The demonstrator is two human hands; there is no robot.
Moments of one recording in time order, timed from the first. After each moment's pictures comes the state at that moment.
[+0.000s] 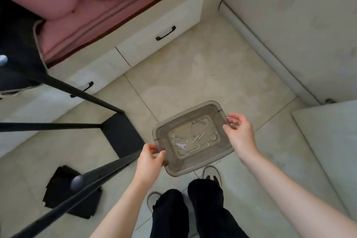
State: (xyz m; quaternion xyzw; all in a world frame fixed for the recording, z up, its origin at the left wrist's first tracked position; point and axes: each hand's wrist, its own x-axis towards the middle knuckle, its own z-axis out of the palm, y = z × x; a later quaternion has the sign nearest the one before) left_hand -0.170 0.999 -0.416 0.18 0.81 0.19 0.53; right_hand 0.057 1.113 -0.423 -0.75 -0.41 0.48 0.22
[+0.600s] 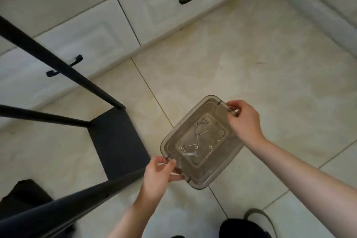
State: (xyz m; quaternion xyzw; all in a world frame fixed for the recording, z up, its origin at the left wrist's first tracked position) left_hand -0.208 0.977 -0.698 0.07 0.77 0.32 0.55; right_hand -0.024 1.161 -0.729 -0.67 -0.60 0.40 0.18
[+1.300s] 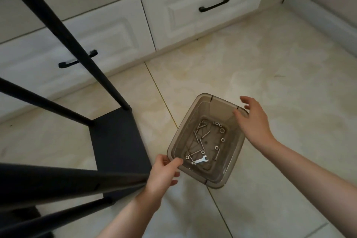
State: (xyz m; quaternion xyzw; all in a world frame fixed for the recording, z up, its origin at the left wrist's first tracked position) left_hand -0.222 0.982 -0.771 0.09 0.78 0.30 0.54; right_hand -0.038 1.178 -0.785 -0.61 -0.66 0.37 0.21
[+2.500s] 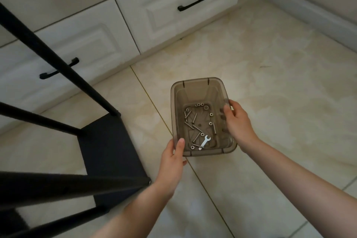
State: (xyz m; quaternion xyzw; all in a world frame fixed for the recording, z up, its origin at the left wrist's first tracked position) left_hand -0.185 1.017 -0.794 0.19 0.71 0.44 0.52; right_hand -0.040 1.159 -0.807 -0.62 -0.52 0.51 0.27
